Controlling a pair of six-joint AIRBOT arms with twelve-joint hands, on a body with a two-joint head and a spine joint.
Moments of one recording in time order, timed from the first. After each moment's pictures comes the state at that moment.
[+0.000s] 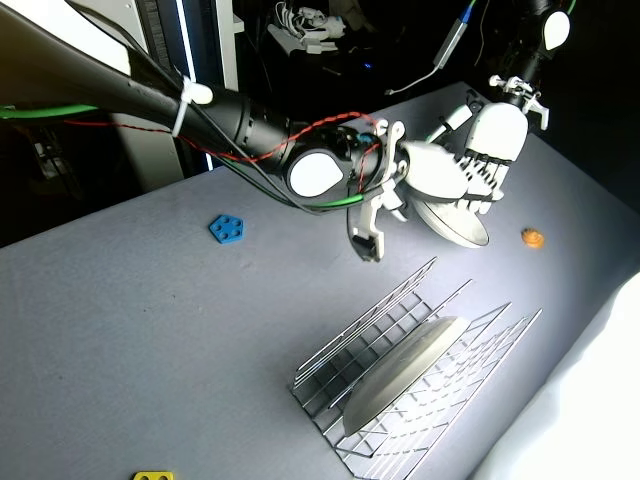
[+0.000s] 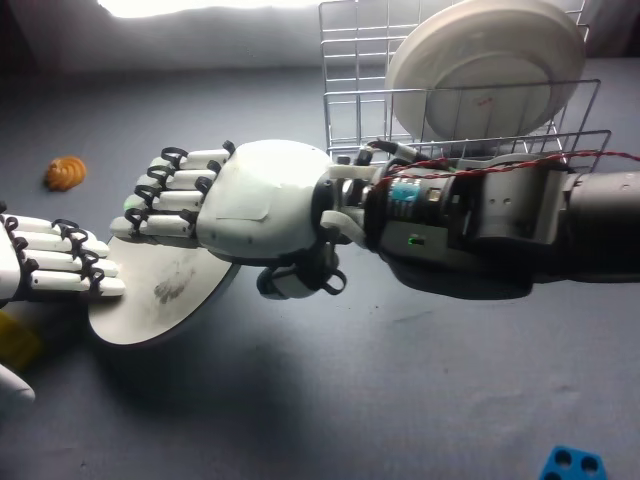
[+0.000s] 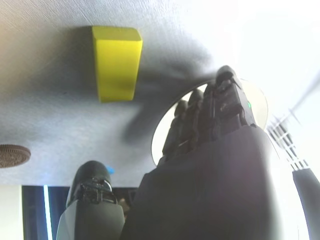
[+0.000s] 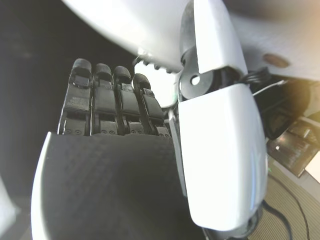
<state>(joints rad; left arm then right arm) 0.81 -0.92 1.53 1.35 -0.81 -0.11 -0.34 -1.60 1.36 -0.33 0.31 -0.93</state>
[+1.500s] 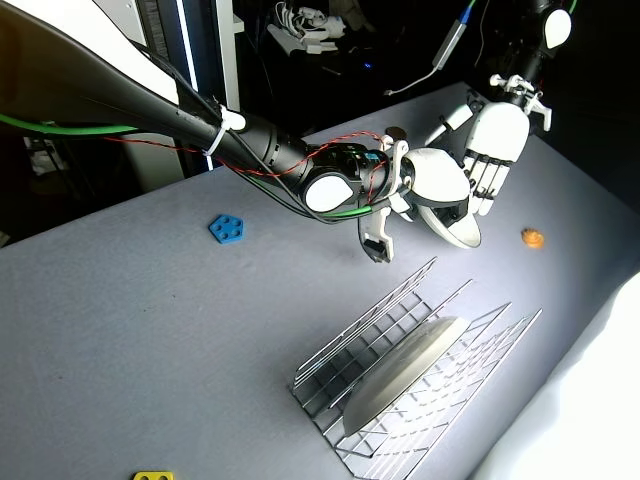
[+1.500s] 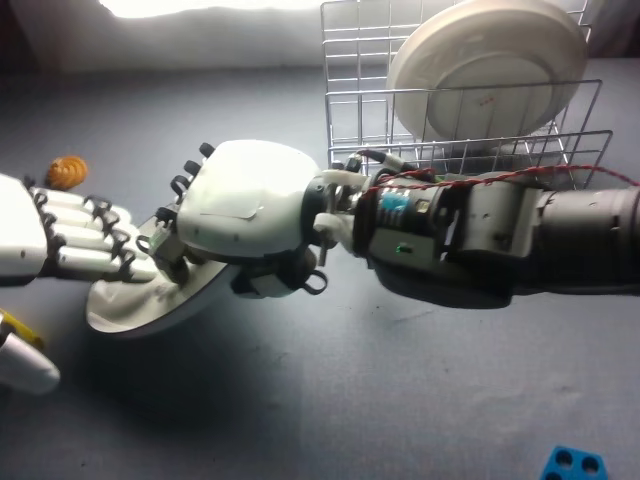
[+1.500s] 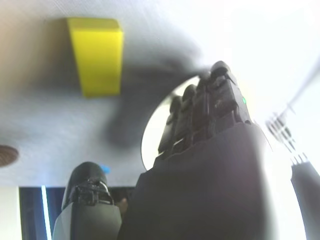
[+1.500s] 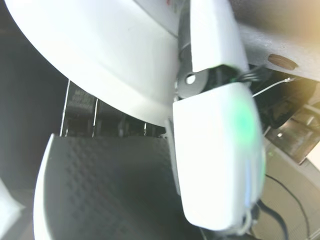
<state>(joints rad) 0.67 -0.90 1.49 1.39 -0.83 -0.12 -0.38 -1.64 1.43 -0.30 0.43 -0.92</state>
